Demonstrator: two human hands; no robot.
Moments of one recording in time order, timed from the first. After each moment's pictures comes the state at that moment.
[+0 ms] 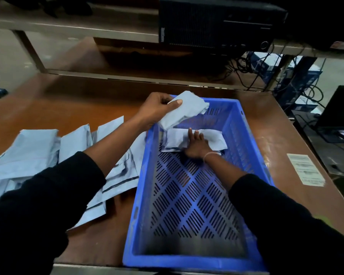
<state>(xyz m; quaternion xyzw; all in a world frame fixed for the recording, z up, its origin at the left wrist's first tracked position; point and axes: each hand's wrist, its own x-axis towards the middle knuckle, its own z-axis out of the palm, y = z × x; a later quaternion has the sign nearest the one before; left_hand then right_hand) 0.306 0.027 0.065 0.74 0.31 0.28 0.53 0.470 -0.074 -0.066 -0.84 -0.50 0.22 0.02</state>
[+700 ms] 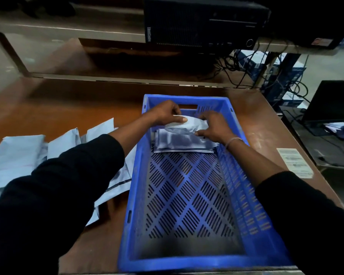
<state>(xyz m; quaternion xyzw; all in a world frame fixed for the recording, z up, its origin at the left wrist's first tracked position) 0.367 0.045 0.039 0.90 0.27 0.08 0.32 0.531 -0.111 0.011 -0.81 -0.54 0.04 0.22</state>
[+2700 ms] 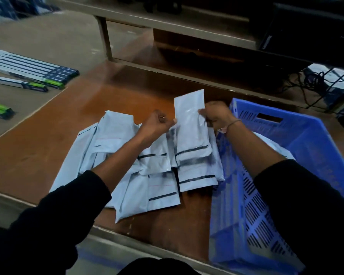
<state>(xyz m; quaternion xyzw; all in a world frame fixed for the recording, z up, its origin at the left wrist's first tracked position) 0.058 0.097 -0.003 0.64 0.47 0.29 0.53 0.270 0.059 0.058 -0.75 -0.36 0.41 0.38</state>
